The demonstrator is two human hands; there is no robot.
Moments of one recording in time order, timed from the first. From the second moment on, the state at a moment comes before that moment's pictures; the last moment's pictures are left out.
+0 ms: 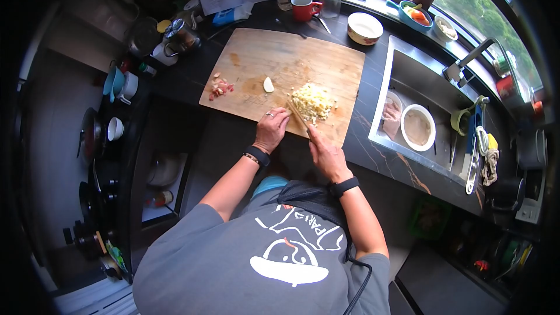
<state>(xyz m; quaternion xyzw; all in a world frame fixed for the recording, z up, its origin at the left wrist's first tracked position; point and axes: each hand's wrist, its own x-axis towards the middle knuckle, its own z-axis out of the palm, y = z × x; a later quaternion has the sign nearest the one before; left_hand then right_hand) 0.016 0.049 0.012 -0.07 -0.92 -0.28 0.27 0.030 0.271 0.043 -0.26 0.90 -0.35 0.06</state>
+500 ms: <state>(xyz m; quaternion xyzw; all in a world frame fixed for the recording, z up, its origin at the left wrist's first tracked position) 0.009 0.040 0.026 -0.14 -0.92 -0.27 0.24 0.030 0.266 0.051 -0.25 0.93 -0.26 0.07</state>
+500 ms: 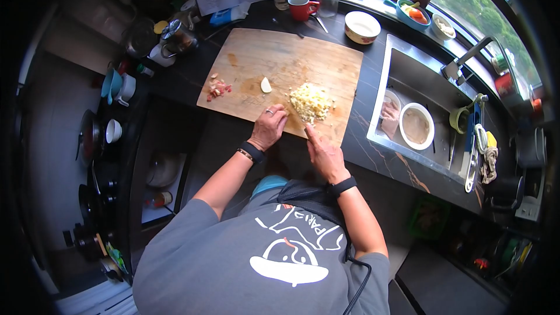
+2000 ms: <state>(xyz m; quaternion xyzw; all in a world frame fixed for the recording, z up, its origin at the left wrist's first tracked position) 0.016 0.041 0.013 -0.14 -0.92 -0.25 0.27 0.052 0.289 0.035 -0.29 0.93 -0.23 0.05</state>
